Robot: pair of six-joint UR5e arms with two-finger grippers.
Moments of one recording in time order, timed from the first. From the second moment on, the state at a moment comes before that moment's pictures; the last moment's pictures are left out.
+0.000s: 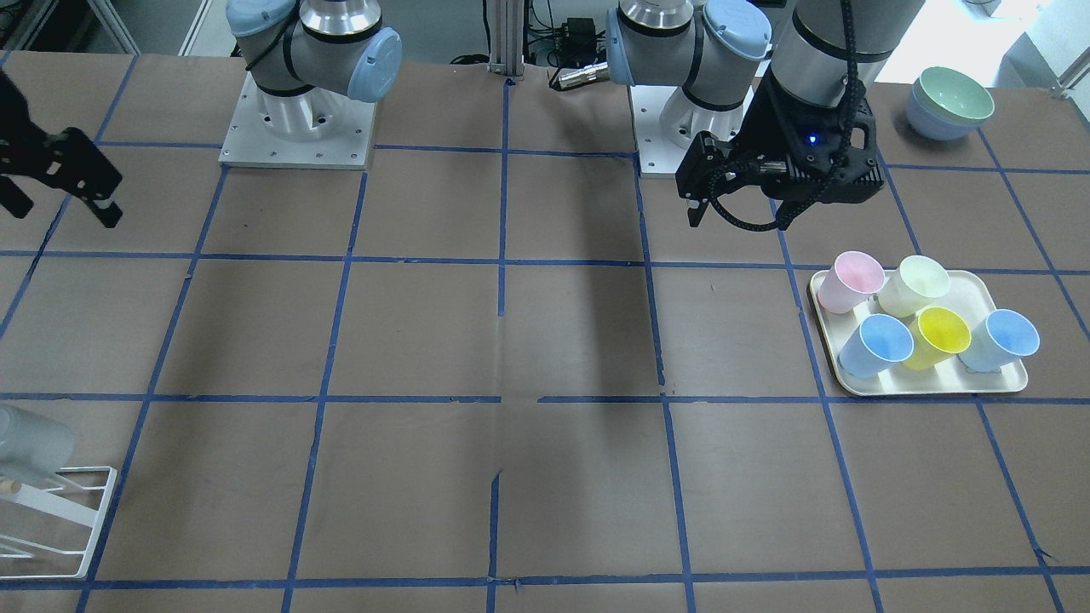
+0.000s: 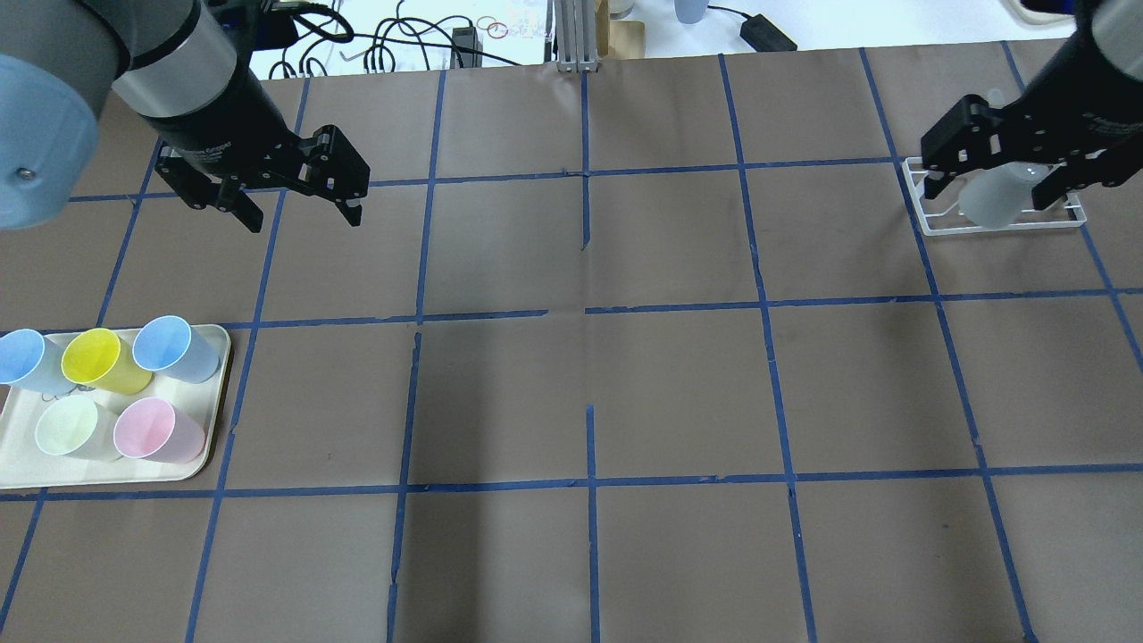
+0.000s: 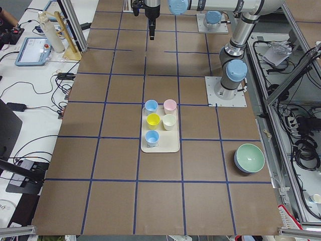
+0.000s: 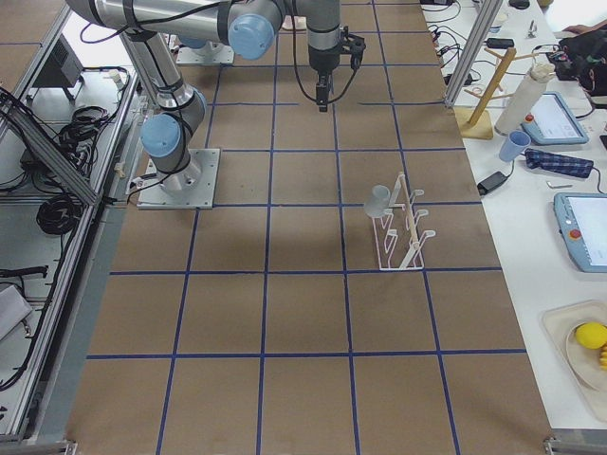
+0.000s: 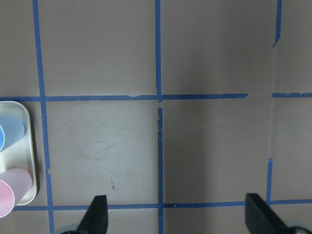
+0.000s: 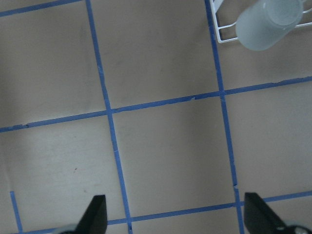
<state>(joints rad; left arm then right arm) -1.56 -1.56 -1.58 -1.56 1.54 0.01 1.37 -1.69 1.67 -1.64 -1.54 -0.06</state>
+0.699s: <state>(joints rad) -1.56 -1.56 -1.58 -1.56 1.55 0.01 1.57 -1.69 1.68 -1.58 -1.61 0.08</state>
